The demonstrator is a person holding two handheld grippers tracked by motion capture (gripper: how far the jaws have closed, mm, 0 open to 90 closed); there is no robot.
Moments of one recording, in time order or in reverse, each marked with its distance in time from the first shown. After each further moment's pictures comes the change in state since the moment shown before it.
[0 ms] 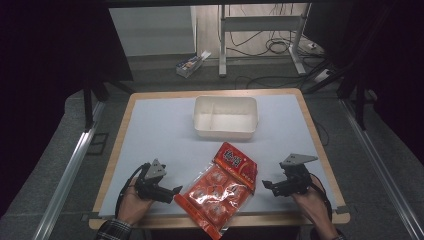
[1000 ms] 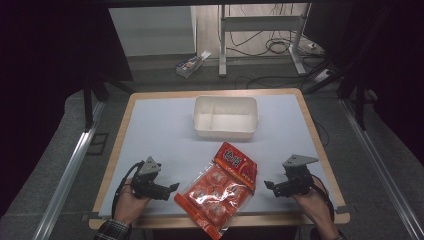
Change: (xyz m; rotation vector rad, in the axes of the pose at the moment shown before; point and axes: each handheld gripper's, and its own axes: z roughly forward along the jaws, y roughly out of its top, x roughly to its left) left arm 0.009 -0.002 -0.006 -0.015 -0.009 -0.095; right arm 0.000 -0.003 -0.001 0.015 -0.055 -0.017
